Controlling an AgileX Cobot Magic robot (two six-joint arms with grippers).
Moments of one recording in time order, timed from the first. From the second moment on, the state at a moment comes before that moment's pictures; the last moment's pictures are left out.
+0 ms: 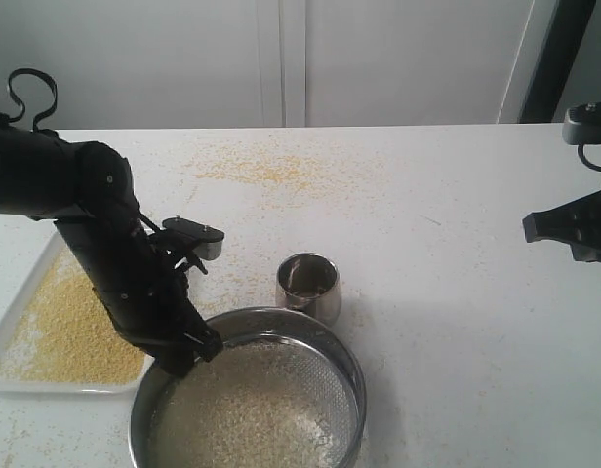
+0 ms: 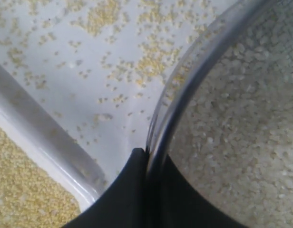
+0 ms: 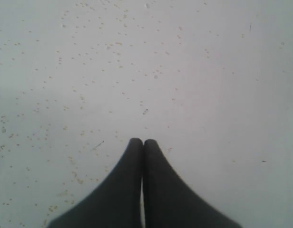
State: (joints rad) left arm -0.52 1.81 -1.08 -0.34 0.84 0.36; right arm 0.04 1.35 -0.85 -0.02 0.61 0.02
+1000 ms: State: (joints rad) left arm -0.52 1.87 -1.09 -0.40 0.74 0.33; right arm 0.04 1.35 -0.85 -0.02 0.61 0.02
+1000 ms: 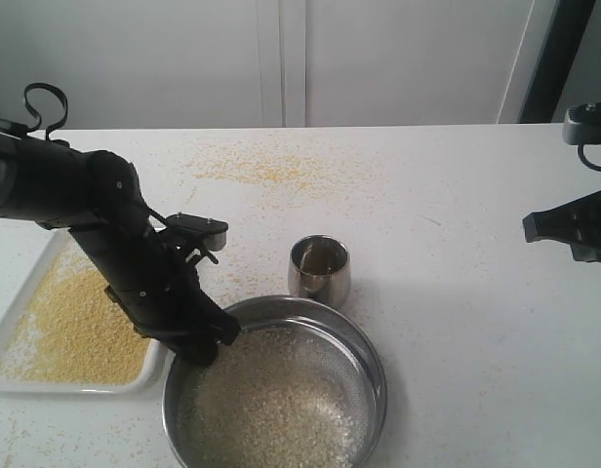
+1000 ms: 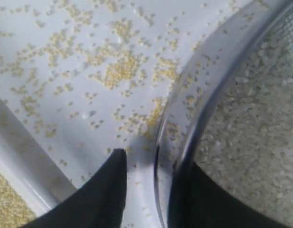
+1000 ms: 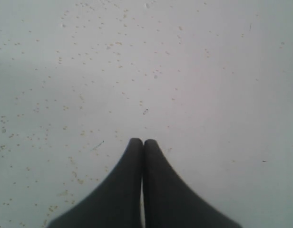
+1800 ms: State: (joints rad) left arm -0.52 1.82 -1.08 -0.40 0.75 0.29; right arm 0.04 1.35 -0.85 -0.02 0.61 0.04
